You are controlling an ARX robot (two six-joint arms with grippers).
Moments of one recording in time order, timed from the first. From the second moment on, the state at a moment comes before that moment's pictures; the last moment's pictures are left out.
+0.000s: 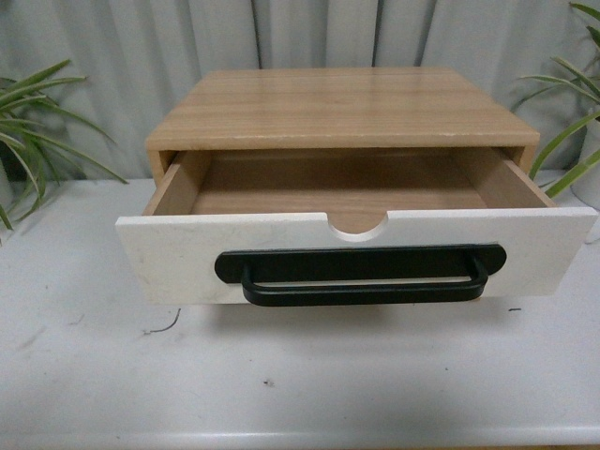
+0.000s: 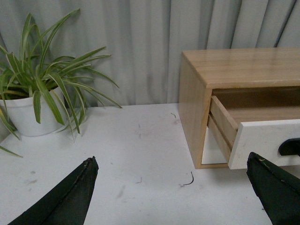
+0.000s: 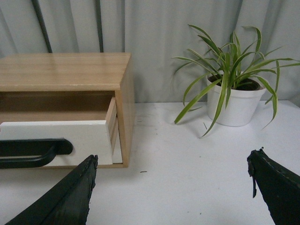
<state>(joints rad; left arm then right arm) 0.00 0.01 0.01 0.00 0.00 0.00 0.00 0.00 0.01 0.00 0.00 -0.01</state>
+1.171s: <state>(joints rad) 0.00 0.01 0.01 0.00 0.00 0.00 0.00 0.00 0.01 0.00 0.00 -0.01</state>
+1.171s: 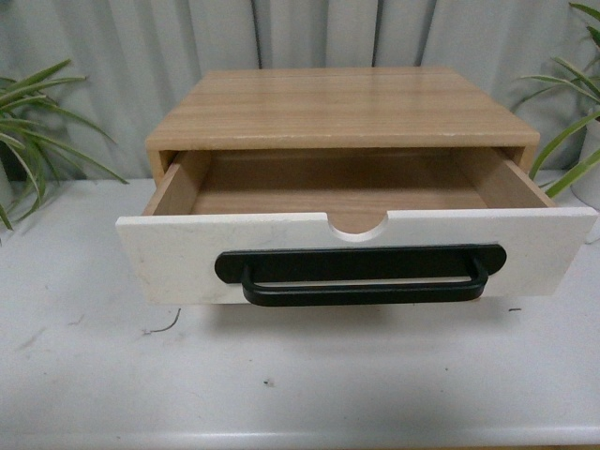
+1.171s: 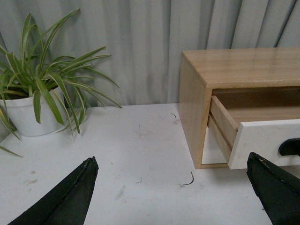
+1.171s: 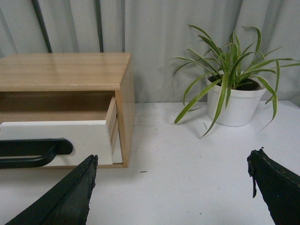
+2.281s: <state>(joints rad) 0.00 0.01 0.01 0.00 0.00 0.00 0.00 0.00 0.01 0.00 0.00 -0.01</state>
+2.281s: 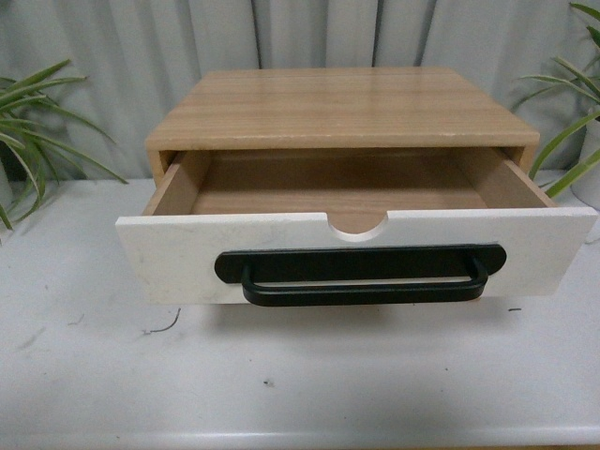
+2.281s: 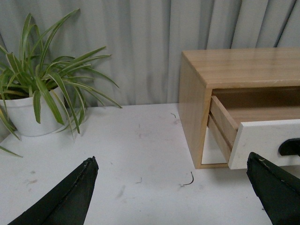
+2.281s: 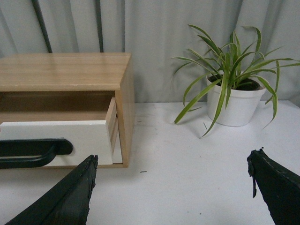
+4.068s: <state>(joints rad) -0.44 1.29 0.75 -0.04 -0.22 1.16 0.17 1.24 0.60 0.23 -0.04 -1.49</state>
